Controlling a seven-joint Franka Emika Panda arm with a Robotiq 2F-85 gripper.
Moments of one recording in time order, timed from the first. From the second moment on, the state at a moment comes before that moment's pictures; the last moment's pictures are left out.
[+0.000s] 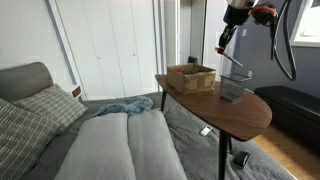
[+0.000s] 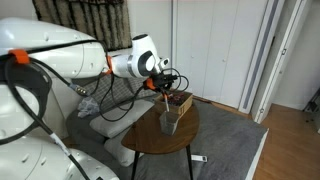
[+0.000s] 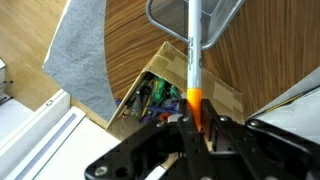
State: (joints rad) arm 0.11 -0.50 -0.02 -2.39 -0.18 2.34 -0.40
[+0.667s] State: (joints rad) arm 0.11 -0.49 -0.09 -2.53 -0.12 2.57 -0.39
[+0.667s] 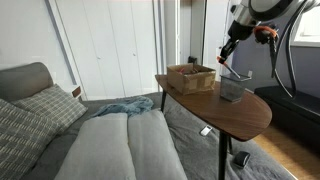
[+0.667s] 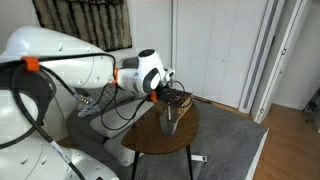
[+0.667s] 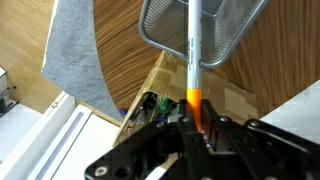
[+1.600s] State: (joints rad) arm 0.11 -0.48 -0.11 -2.60 -0.10 2.66 -0.39
